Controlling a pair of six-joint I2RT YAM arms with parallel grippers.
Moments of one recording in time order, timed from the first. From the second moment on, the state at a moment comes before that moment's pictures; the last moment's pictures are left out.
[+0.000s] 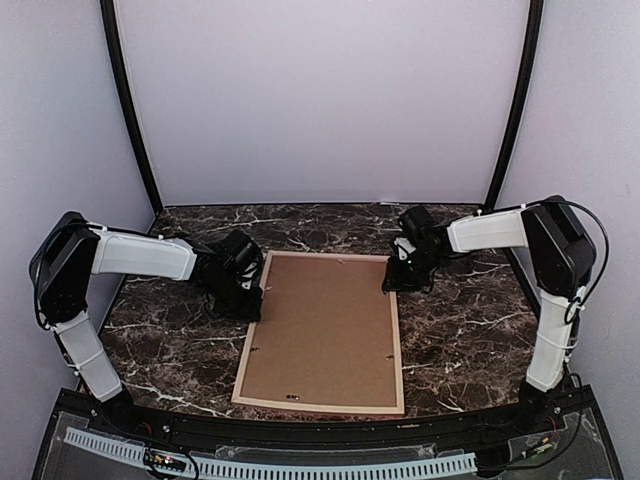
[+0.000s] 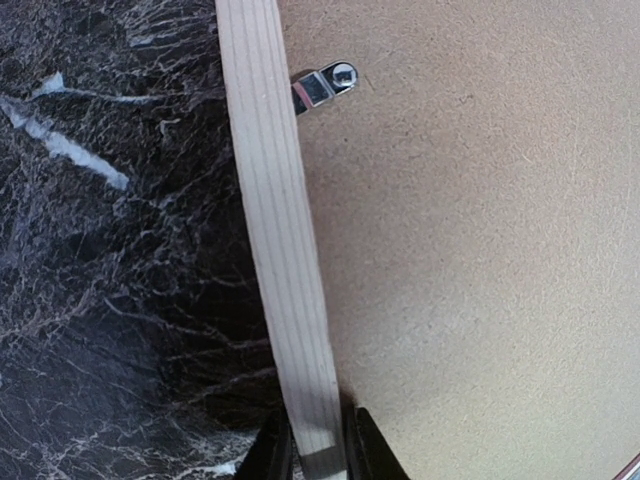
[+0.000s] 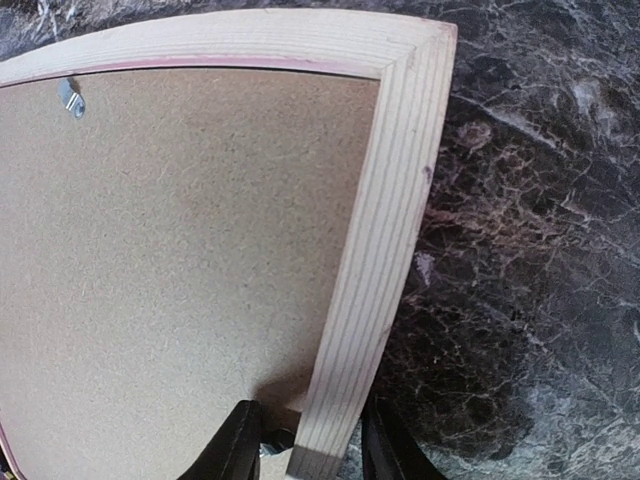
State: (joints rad) left arm -0.67 1.74 1.04 -0.53 0.05 -0.50; right arm 0.51 1.94 1.25 -0.45 -0.19 0.42
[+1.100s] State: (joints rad) left arm -0.67 1.74 1.04 -0.53 0.06 -0.50; right arm 0.46 1.97 1.29 -0.51 -0.29 0.25
